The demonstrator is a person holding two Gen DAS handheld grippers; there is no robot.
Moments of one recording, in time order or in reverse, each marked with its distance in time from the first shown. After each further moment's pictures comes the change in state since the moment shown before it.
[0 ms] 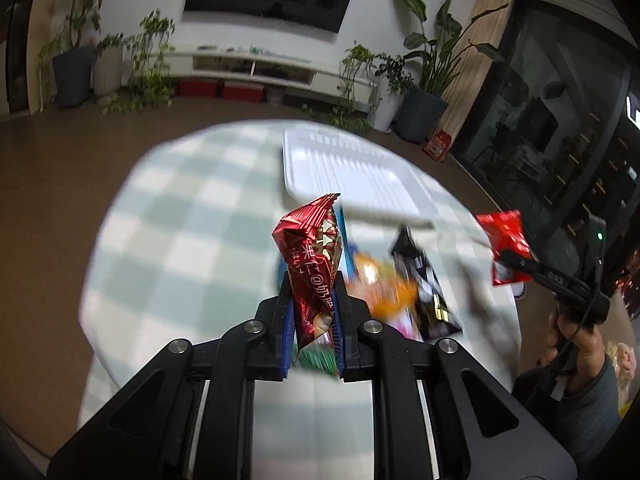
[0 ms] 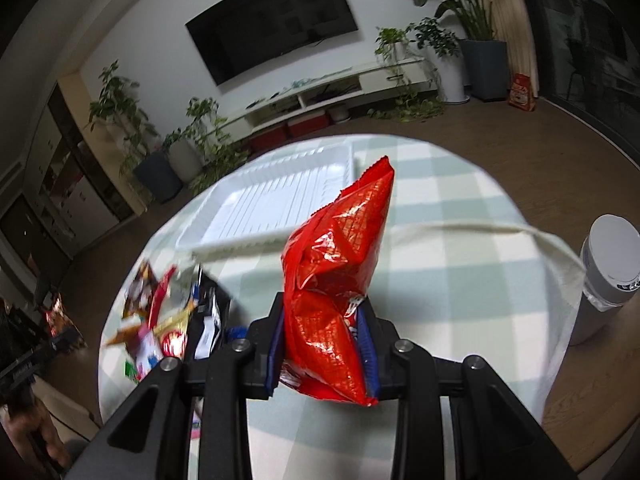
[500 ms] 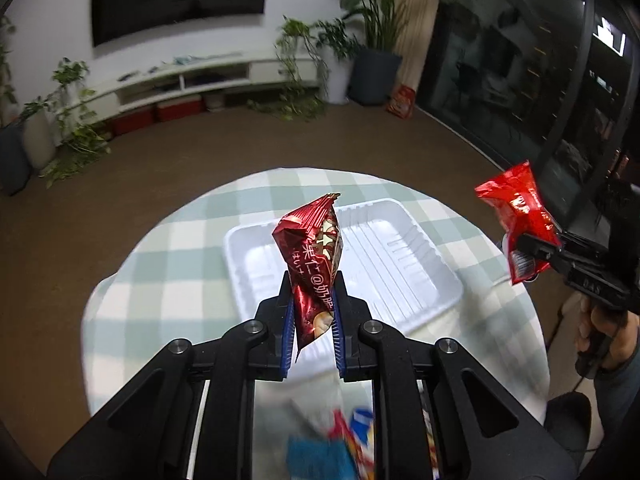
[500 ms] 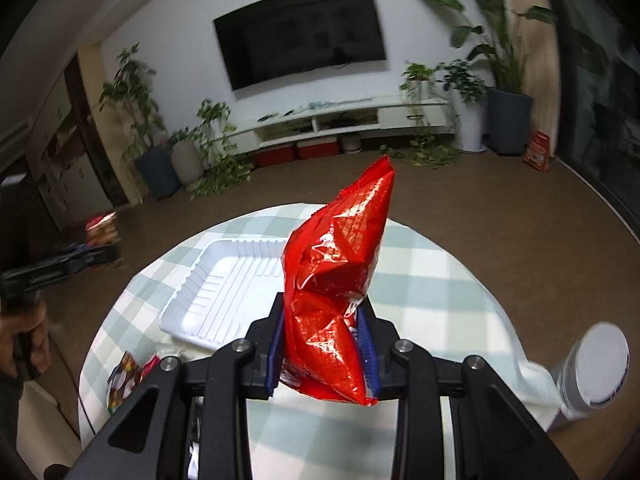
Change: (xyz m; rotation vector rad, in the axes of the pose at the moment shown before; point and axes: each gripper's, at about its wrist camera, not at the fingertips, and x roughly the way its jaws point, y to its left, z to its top) left arm 0.155 -0.047 0.192 0.281 0.142 -0.086; right arm 0.068 0.037 0.130 -0.190 -0.004 -0.021
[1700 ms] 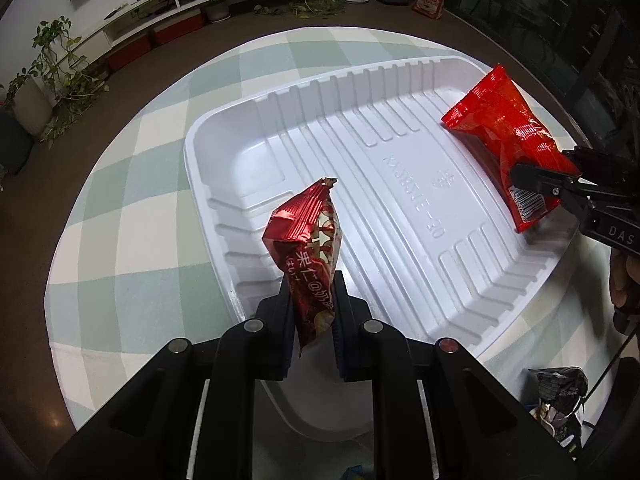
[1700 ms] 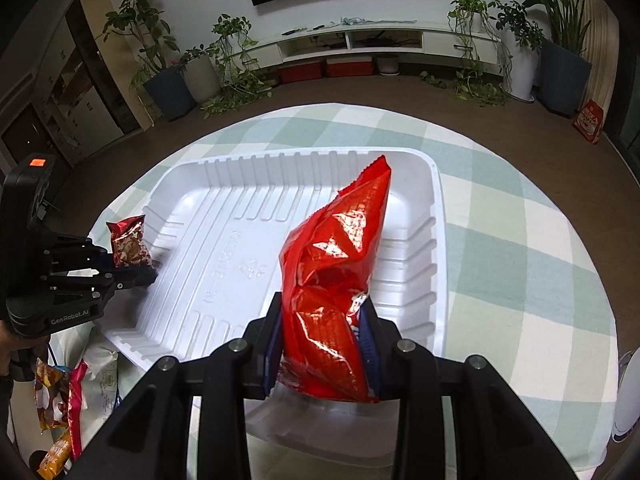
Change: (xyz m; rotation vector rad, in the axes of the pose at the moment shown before) left arm 0.142 0.030 -0.065 0.042 0.356 0.121; right arm 0.150 0.009 -0.019 -0.071 0.272 0.063
